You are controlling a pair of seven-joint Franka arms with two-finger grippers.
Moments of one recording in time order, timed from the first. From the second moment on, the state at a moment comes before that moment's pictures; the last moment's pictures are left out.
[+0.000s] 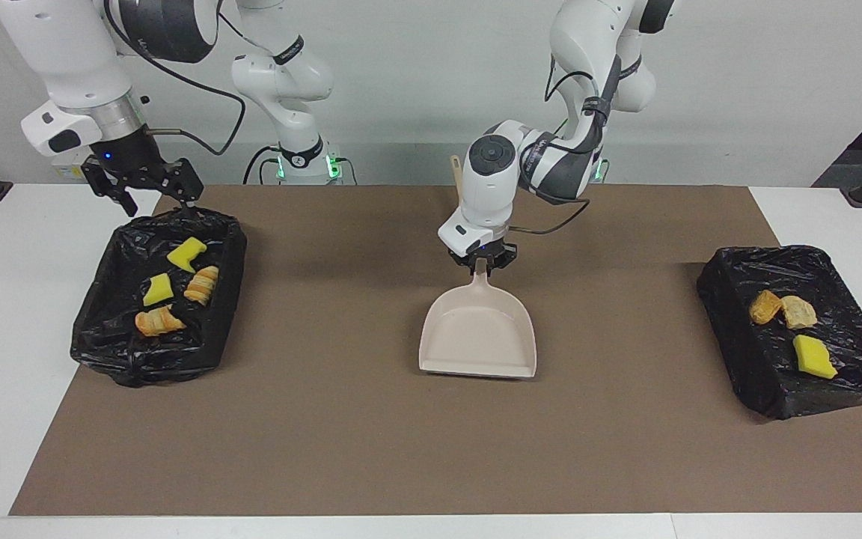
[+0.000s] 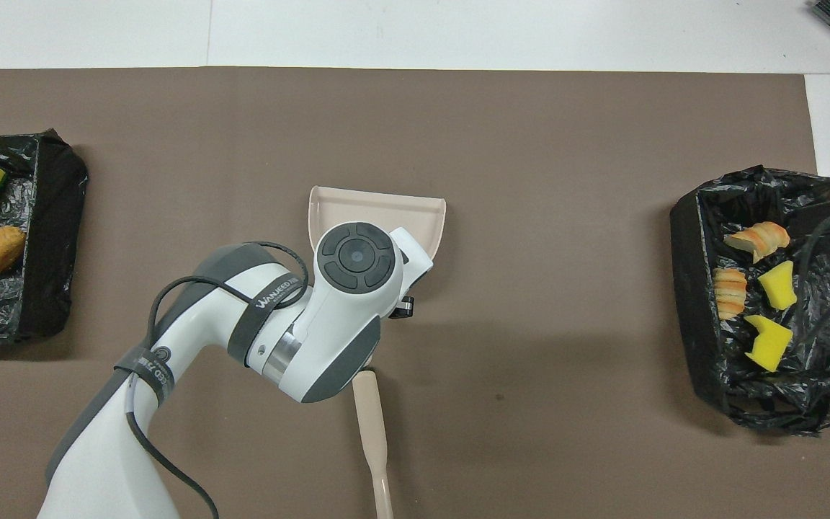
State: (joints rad) left arm -0.57 0.27 -0.13 -1.85 0.02 2.03 -0.53; right arm -0.07 -0.03 -0.05 -1.61 -0.03 1.65 -0.06
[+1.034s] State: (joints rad) left arm -0.58 0.27 -0.11 -1.90 0.01 2.07 -0.55; right arm -0.06 0.00 0.04 -1.61 -0.03 1.62 0.02
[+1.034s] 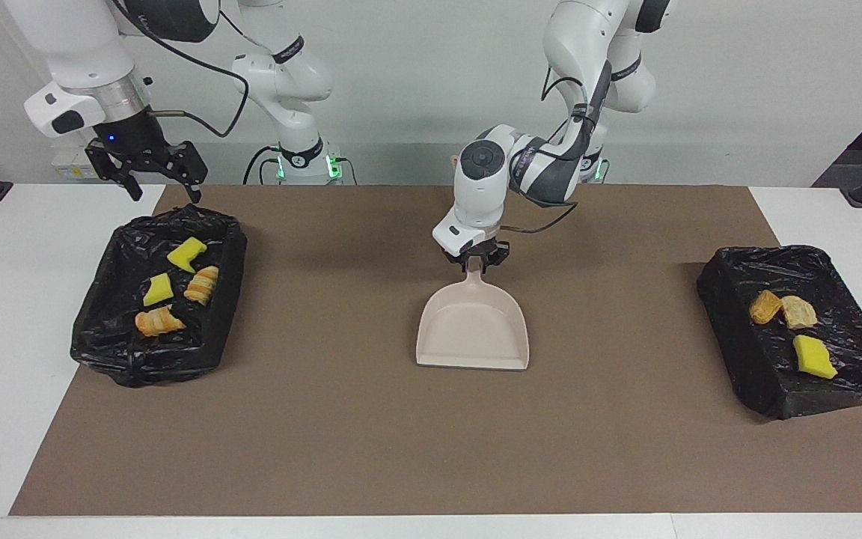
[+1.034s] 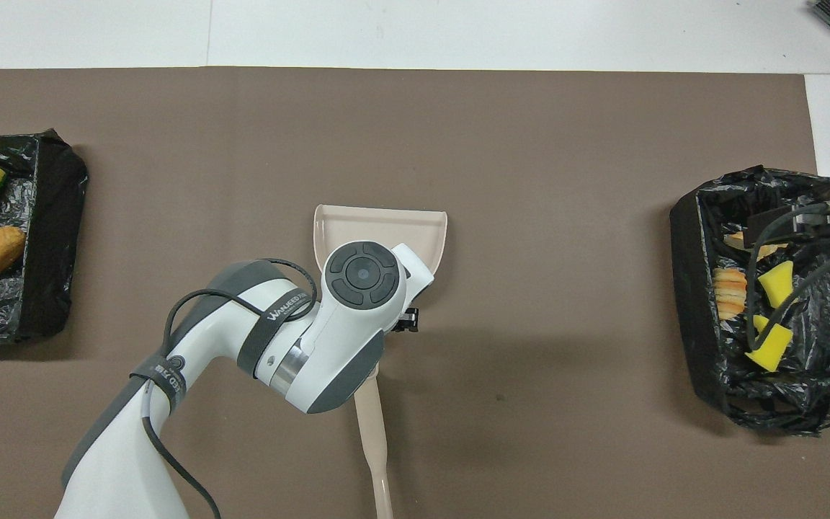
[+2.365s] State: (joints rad) left arm -0.38 0.08 -0.08 -1.85 0.01 1.89 -0.24; right arm -0.05 0.00 -0.01 -1.61 -0.01 1.61 0.00
